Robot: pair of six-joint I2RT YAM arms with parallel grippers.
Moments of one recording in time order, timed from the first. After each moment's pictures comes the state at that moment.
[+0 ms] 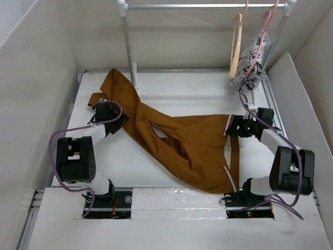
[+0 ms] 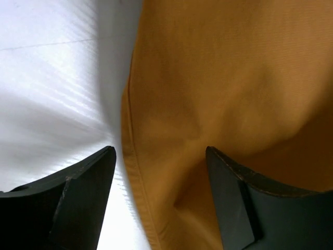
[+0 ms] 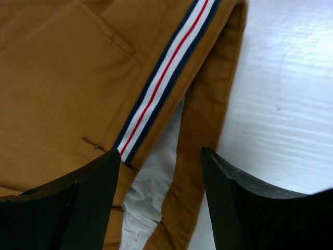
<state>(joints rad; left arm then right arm) 0.02 1.52 0.75 -0.03 0.12 -0.75 -0.19 1.35 0.68 -0.19 -0.53 -0.05</state>
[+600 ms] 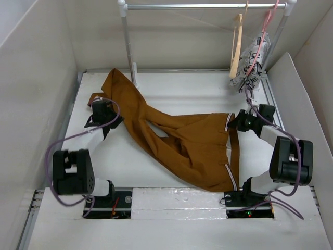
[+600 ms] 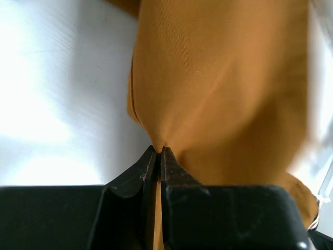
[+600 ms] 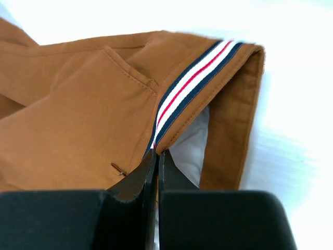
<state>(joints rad) 0.02 1.42 0.73 -0.03 0.11 -0.79 -0.21 1.51 0.71 0.02 -0.68 0.14</state>
